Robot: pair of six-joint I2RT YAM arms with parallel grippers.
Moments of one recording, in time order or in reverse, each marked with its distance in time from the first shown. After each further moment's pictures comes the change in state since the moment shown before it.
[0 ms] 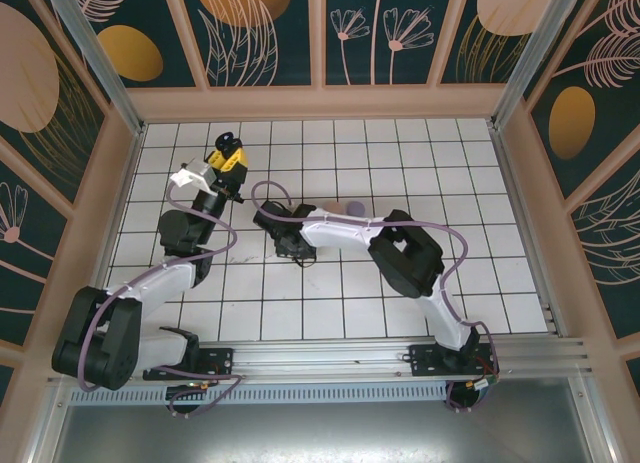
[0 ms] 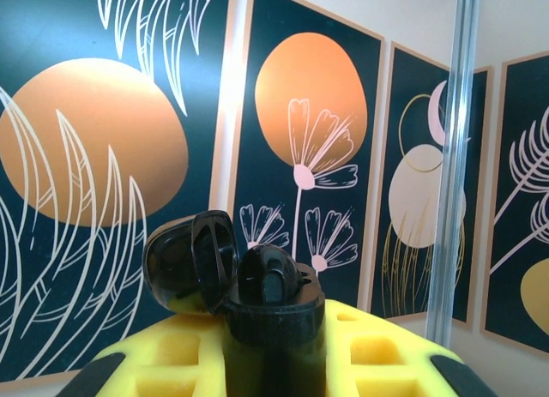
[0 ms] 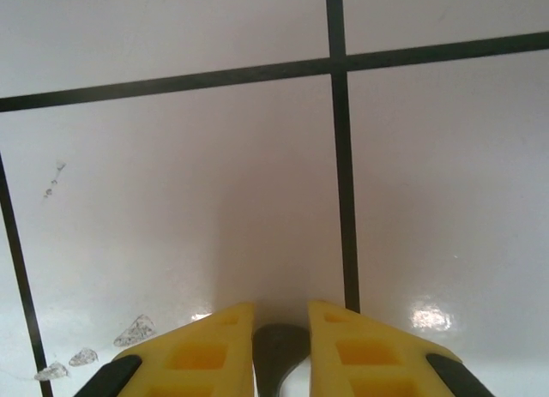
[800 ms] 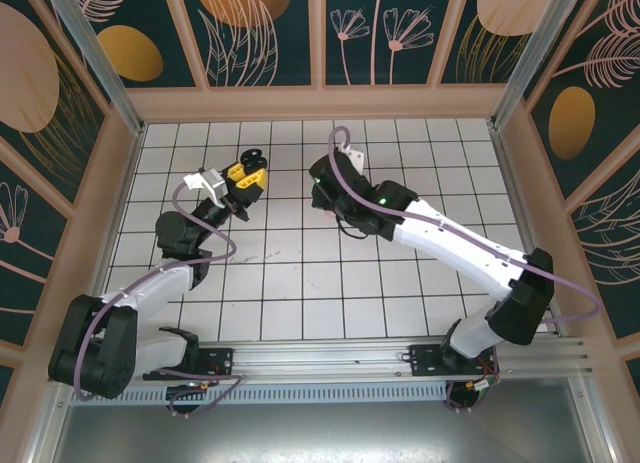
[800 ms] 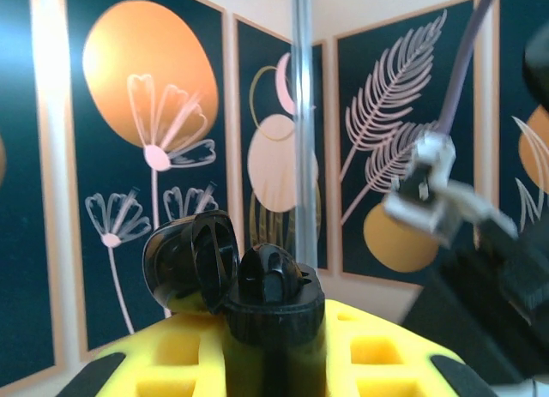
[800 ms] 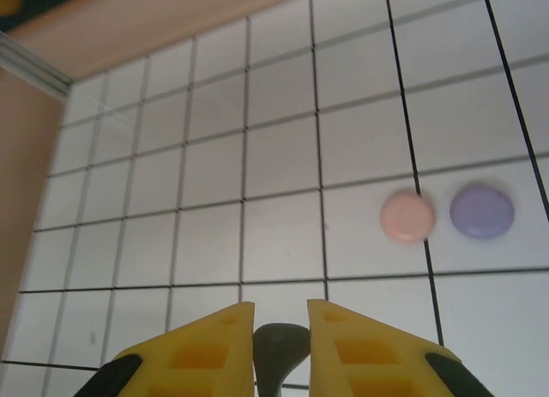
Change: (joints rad) left arm -0.010 -0.027 0.000 -0.031 0.391 -0.045; right arm -0.077 -0.664 -0.119 0.053 0.202 -0.177
